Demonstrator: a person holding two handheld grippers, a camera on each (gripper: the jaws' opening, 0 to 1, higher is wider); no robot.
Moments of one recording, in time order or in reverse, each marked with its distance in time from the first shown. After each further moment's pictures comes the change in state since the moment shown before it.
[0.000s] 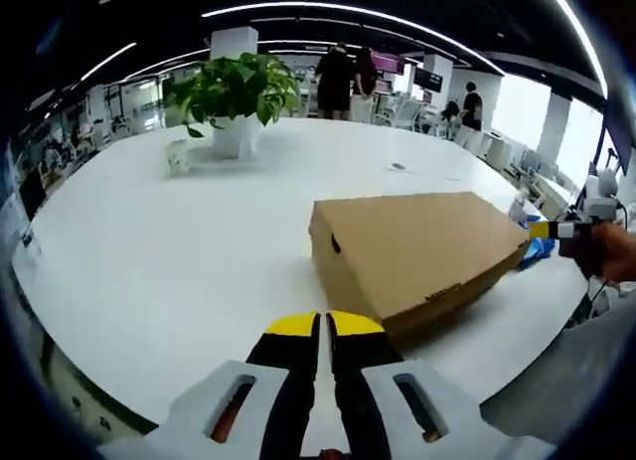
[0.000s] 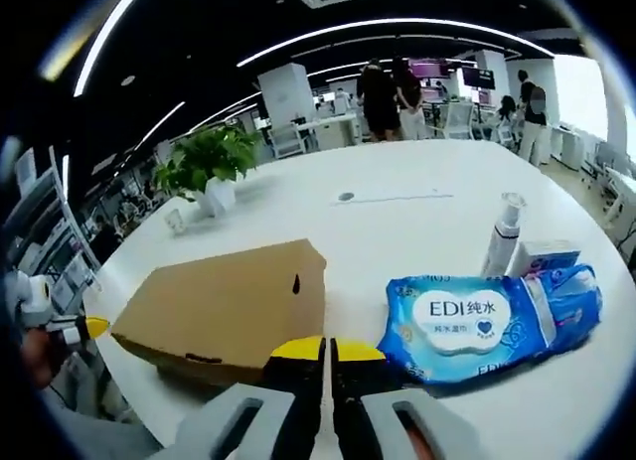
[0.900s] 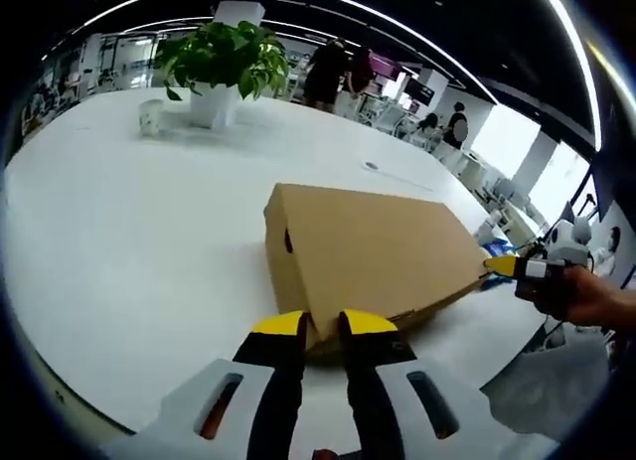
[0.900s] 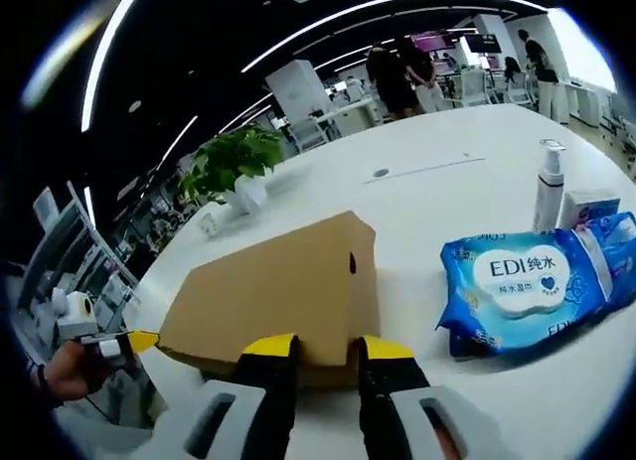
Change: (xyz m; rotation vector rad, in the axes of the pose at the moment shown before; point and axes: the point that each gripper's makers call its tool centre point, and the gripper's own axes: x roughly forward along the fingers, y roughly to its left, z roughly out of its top) left arm 0.020 -0.034 -0.015 -0.134 0.061 -0.164; right arm 0.017 0.043 -0.033 0.103 0.063 0.170
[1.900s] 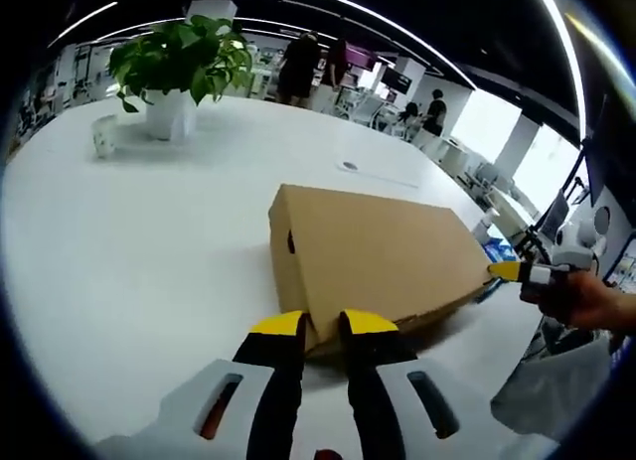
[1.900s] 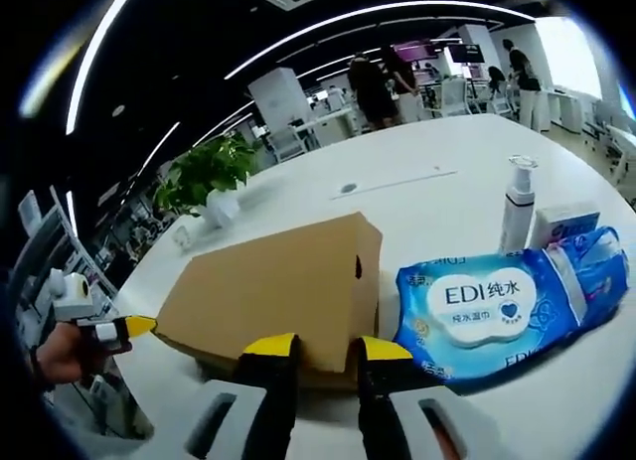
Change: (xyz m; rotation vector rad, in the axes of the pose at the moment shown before) left arm 0.067 -0.030 0.039 0.080 0.037 -0.078; right arm -0.005 -0.044 0.024 0.008 -0.039 -0.106
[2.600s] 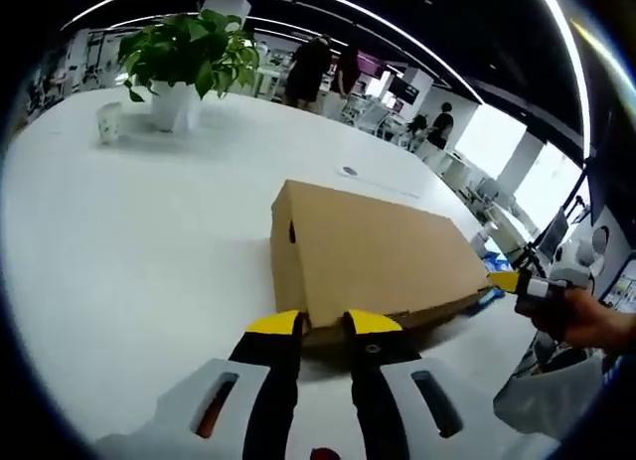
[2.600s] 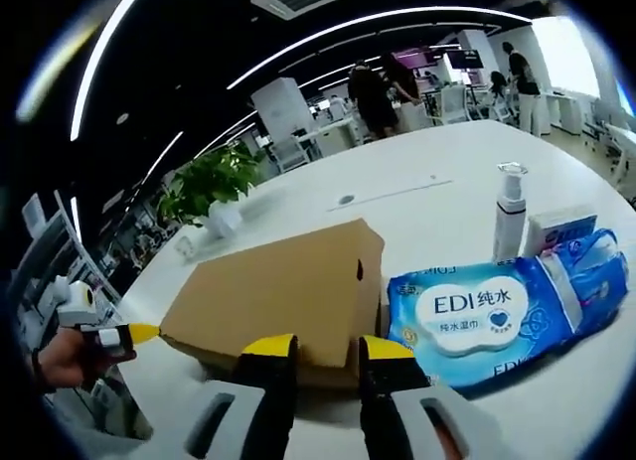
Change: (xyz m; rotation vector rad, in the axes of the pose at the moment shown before) left arm -0.007 -0.009 -0.013 -0.074 -0.038 0.009; right arm -0.016 0.002 0.002 -0.007 -0.053 0.030
